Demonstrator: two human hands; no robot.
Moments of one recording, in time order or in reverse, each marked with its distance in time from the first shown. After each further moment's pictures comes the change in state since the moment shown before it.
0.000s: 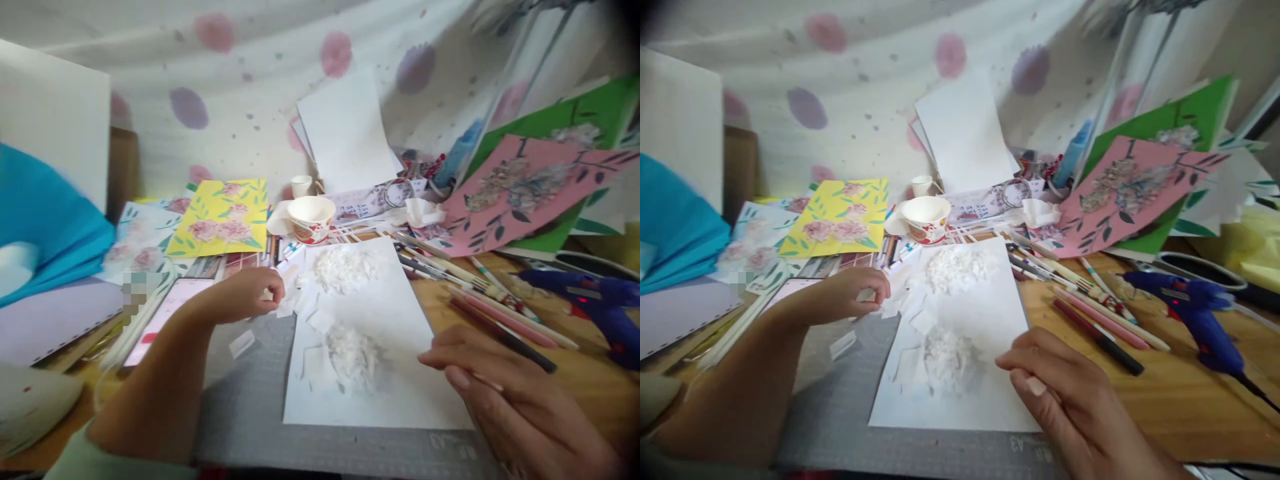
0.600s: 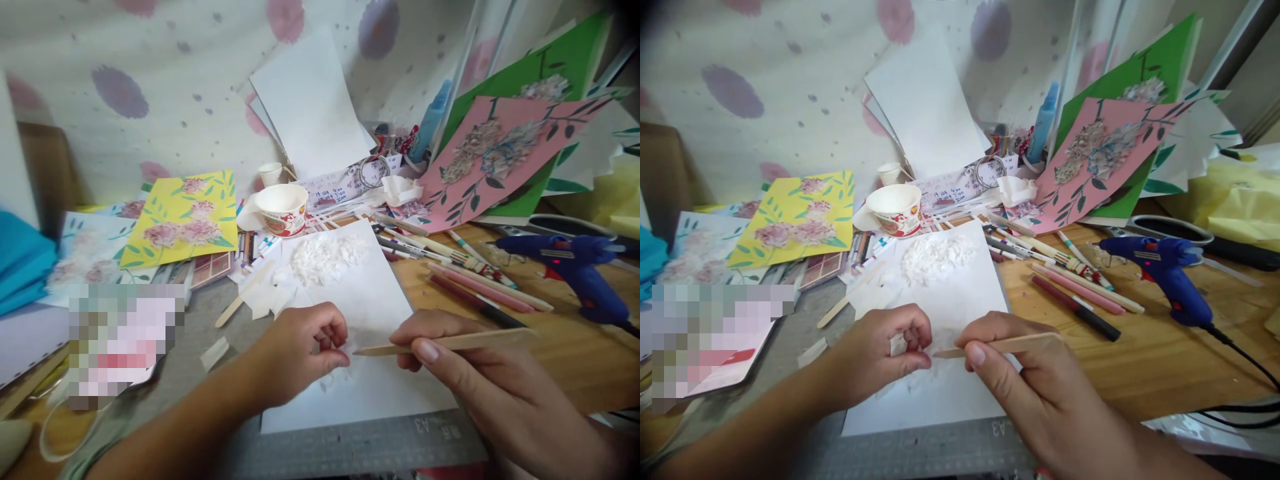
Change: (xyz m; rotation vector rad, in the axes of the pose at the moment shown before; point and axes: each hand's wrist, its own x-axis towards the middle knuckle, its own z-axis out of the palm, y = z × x) left_hand 0.017 0.116 0.041 -0.654 -0.038 -0.007; right_hand 0.018 -0.020 0.004 0.335 0.081 0.128
